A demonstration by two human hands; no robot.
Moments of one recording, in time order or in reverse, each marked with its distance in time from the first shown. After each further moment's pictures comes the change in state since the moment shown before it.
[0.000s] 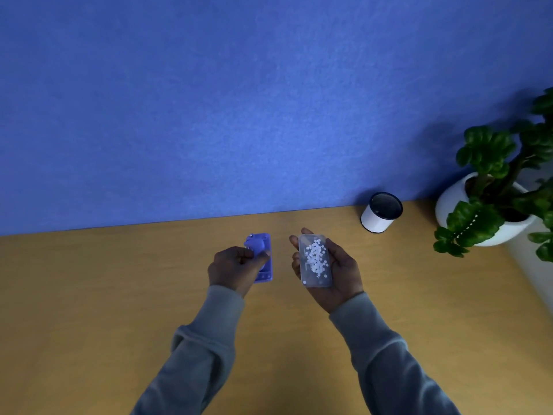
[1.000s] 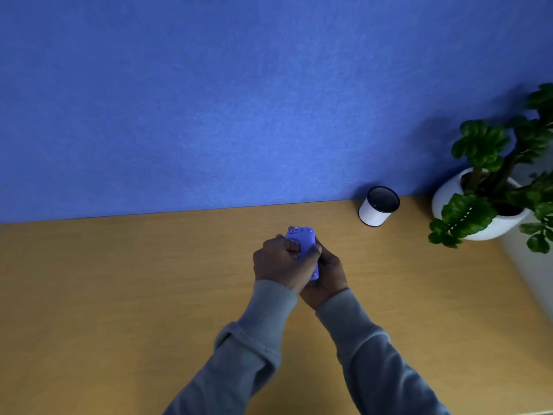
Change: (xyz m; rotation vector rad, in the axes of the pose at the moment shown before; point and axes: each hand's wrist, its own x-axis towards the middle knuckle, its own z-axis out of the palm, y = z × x) left_hand -0.066 0.044 0.049 0.030 0.010 0.207; right_hand -0.004 0.027 -0.006 -0.051 -0.003 0.083
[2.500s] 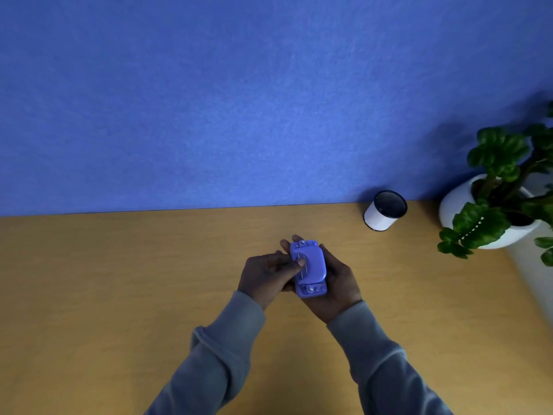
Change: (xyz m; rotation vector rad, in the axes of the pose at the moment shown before) left_hand 0.021 -0.053 -0.014 -0.604 -0.360 -0.188; right_hand -0.011 -0.009 0.005 -0.024 -0.047 0.065
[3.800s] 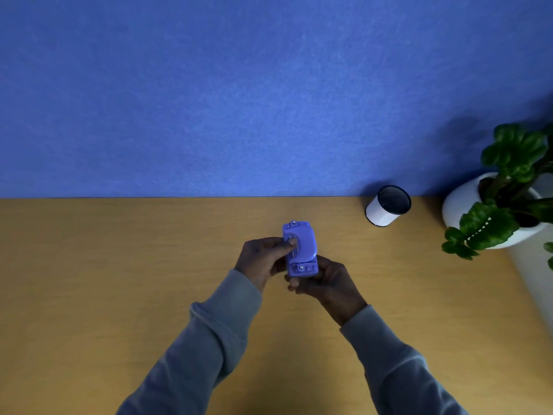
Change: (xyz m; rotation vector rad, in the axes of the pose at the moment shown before) left_hand 0.029 0.002 -0.008 -0.264 -0.126 -0.063; right_hand -0.014 -0.001 -0.017 -0.948 0.058 -0.282
